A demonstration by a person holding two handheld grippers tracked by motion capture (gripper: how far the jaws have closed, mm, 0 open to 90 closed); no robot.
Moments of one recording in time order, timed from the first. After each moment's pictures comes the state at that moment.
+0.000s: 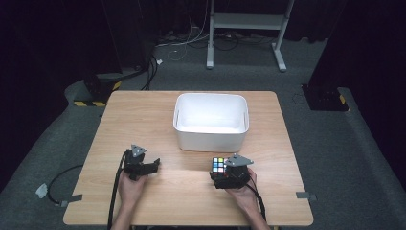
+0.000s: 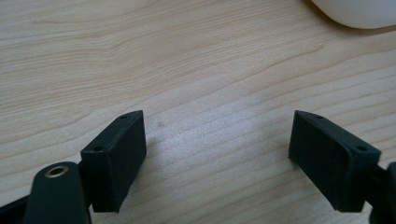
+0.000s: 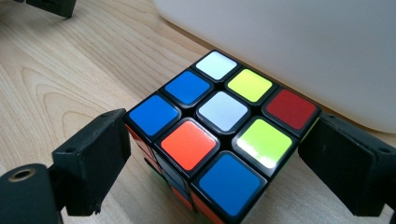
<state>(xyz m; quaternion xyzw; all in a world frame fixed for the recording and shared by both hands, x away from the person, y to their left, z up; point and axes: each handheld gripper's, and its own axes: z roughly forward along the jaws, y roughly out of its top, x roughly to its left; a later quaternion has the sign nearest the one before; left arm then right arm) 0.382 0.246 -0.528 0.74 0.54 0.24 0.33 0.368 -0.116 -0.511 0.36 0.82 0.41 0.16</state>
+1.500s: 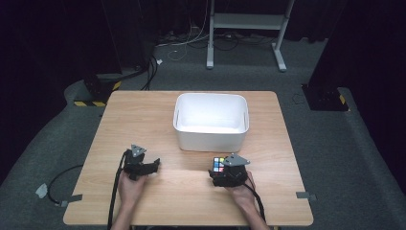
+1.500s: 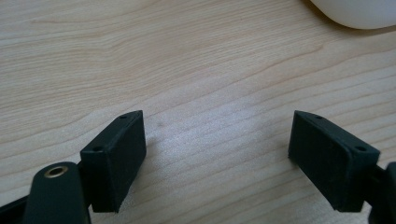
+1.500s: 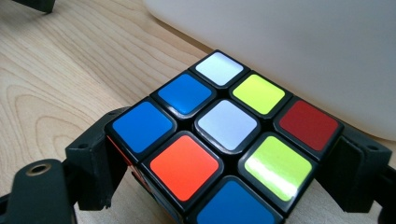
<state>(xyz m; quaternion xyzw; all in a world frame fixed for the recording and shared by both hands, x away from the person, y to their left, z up) 0.382 0.246 -0.528 0.74 0.54 0.24 0.33 0.373 -0.110 -0.520 0.37 0.82 0.40 0.19</state>
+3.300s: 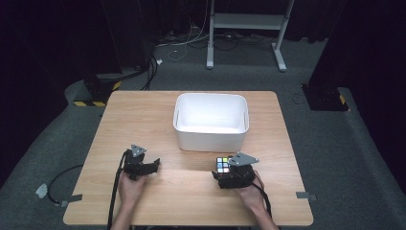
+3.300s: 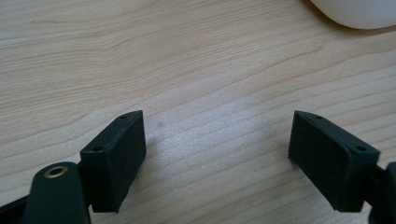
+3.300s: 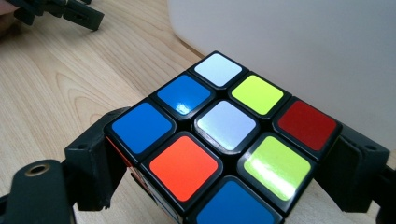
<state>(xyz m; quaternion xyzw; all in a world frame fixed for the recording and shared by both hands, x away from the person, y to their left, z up) 0.383 0.246 -0.528 0.74 0.54 0.24 0.33 0.360 -0.126 -0.482 0.33 0.83 0.41 0.17</state>
